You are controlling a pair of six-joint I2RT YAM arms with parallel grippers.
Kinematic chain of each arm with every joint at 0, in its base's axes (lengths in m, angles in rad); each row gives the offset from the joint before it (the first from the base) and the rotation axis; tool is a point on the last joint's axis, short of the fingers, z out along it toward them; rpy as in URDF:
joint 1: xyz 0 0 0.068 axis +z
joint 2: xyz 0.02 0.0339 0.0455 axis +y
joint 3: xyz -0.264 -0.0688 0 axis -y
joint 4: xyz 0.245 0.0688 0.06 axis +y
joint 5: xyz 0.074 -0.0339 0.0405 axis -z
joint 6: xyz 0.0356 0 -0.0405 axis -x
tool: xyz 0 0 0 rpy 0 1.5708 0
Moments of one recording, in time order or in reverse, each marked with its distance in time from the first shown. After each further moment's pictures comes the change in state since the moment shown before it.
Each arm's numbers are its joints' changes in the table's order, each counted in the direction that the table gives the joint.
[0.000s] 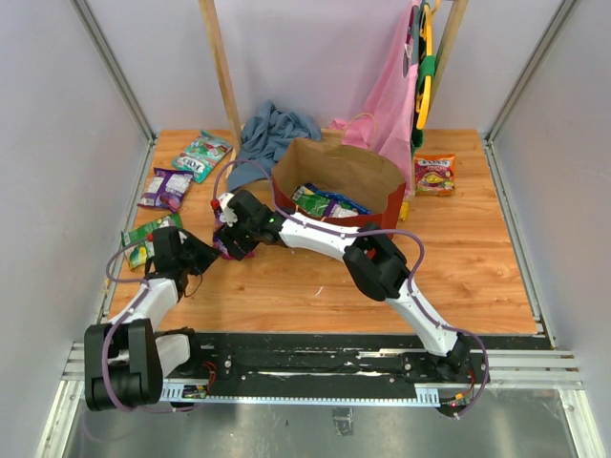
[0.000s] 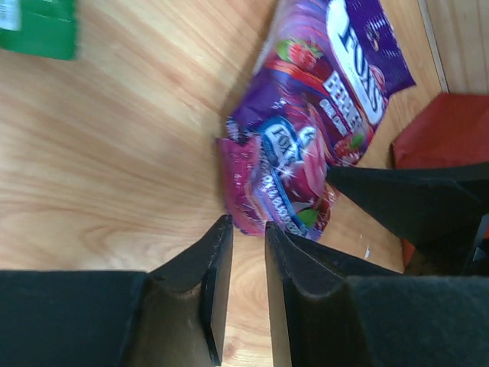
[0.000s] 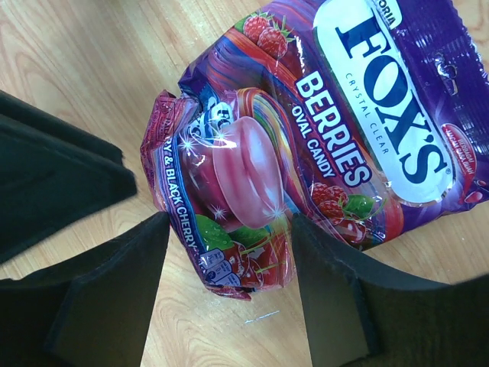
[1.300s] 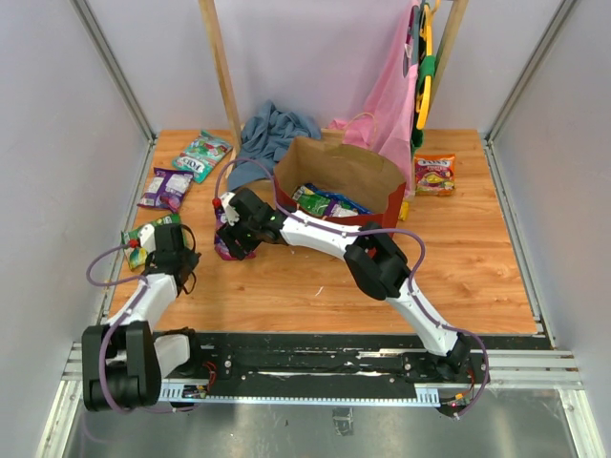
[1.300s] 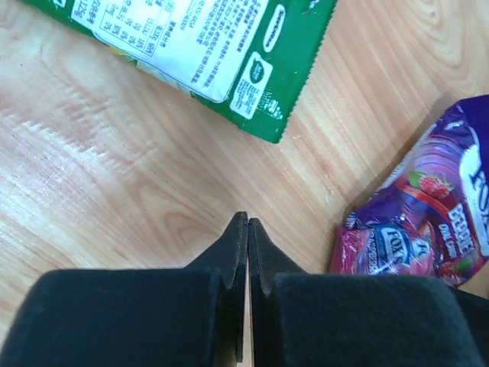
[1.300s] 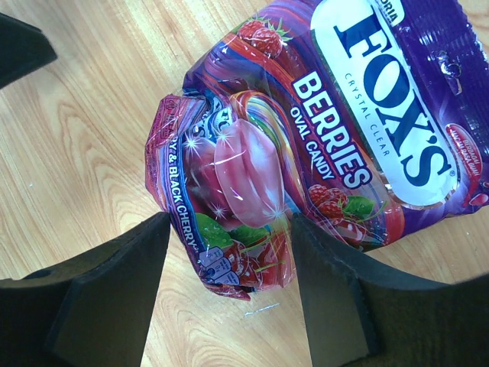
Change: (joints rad) left arm -0.043 0.060 0.064 0.111 -0.465 0.036; right arm -0.011 0.000 0.008 0.029 -0.022 -0.007
